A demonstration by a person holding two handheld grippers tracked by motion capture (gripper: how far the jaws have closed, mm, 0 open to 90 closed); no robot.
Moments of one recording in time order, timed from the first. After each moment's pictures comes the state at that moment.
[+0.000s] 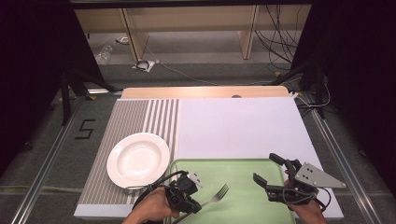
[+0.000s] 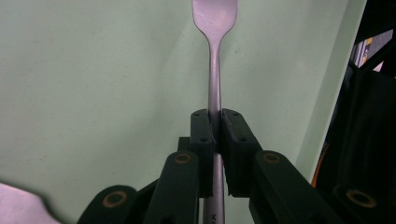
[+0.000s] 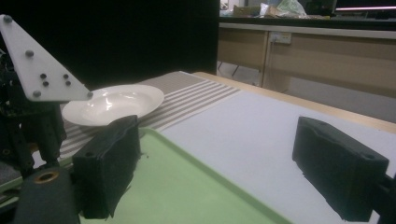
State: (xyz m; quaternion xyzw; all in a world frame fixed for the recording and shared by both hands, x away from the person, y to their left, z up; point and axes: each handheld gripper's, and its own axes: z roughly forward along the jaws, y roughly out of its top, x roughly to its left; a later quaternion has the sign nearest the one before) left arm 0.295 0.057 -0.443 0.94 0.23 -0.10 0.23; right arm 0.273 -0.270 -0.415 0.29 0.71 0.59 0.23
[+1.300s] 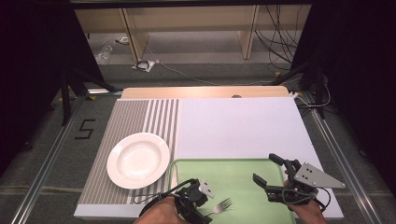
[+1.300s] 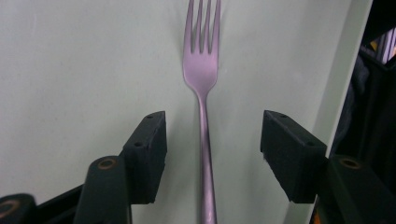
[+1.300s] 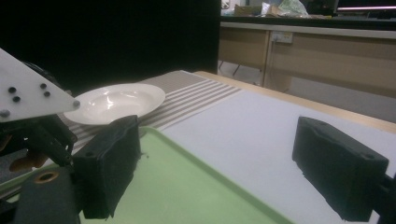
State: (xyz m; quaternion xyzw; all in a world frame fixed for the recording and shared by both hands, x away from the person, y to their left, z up) left arm 0.274 0.033 -0.443 0.94 0.21 -0.03 0.26; right arm 0.272 -0.269 -0.415 0.29 0.71 0.59 0.23
